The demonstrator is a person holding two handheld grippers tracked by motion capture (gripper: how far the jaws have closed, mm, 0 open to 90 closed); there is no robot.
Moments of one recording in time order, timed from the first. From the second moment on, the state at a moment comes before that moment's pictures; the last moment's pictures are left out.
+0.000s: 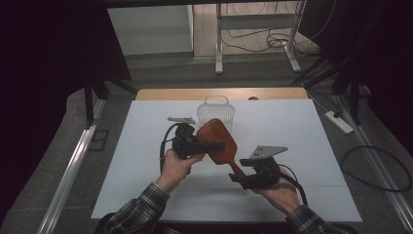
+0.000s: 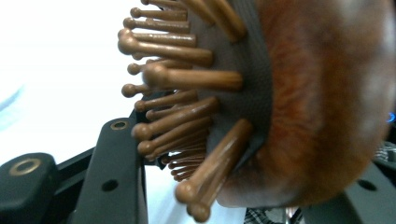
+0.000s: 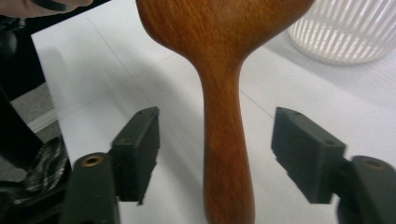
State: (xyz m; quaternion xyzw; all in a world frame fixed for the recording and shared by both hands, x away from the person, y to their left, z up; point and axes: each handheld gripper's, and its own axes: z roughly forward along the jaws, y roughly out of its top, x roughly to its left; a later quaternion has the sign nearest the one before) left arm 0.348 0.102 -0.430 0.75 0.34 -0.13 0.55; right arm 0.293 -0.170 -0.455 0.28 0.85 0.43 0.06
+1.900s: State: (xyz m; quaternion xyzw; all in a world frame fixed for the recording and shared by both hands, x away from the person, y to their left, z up) left arm 0.397 0.120 -0.399 0.76 0.37 -0.07 0.54; right arm 0.293 -0.237 -0.456 0.34 0.86 0.38 0.09
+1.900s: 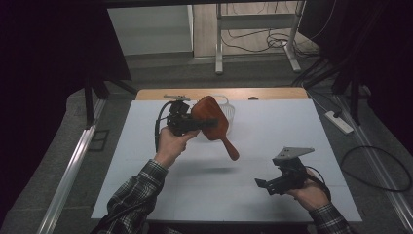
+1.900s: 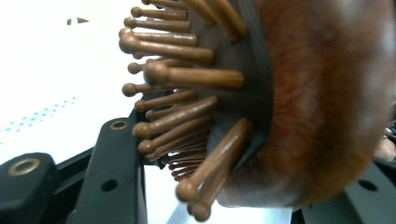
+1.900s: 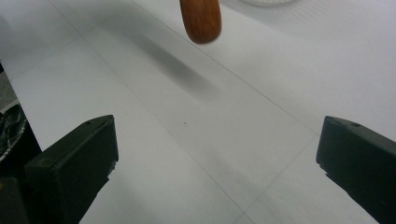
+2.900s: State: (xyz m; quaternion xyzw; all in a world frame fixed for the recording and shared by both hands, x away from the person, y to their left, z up) left arm 0.425 0.145 -0.376 0.74 0.39 -0.05 0.55; right arm 0.262 -0.296 -0.462 0.41 0.84 0.34 0.11
